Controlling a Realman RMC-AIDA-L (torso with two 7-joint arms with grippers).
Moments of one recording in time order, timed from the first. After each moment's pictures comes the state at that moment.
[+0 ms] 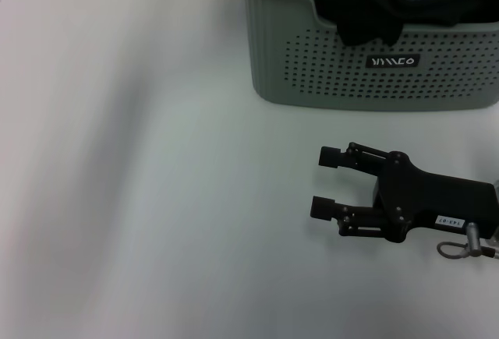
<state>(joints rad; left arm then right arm) -0.96 -2.10 1.27 0.75 1.76 0.69 -1.85 0.57 1.96 -2.16 -0.14 -0.38 -1.63 0.92</state>
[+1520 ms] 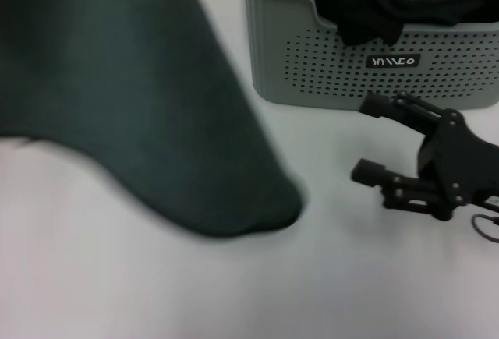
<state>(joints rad) -0.35 -2.04 0.80 1.28 0.98 1.84 -1.59 0.53 1.95 -2.01 -0.15 -0.39 -1.84 0.75</state>
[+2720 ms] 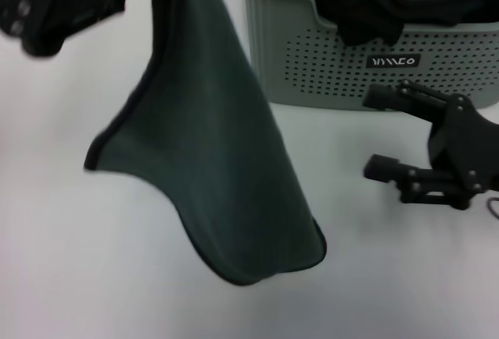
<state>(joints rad) -0.52 -1.92 0.86 1.24 1.35 2.00 -1.49 0.60 1.90 -2.00 -0.15 -0.44 -1.88 0.80</state>
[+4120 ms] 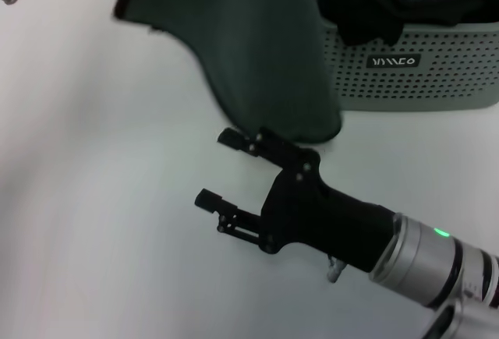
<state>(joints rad) -0.29 -2.10 1.21 1.41 1.04 1.30 -1.57 0.38 2.03 -2.62 -0.67 0.20 -1.23 -0.67</state>
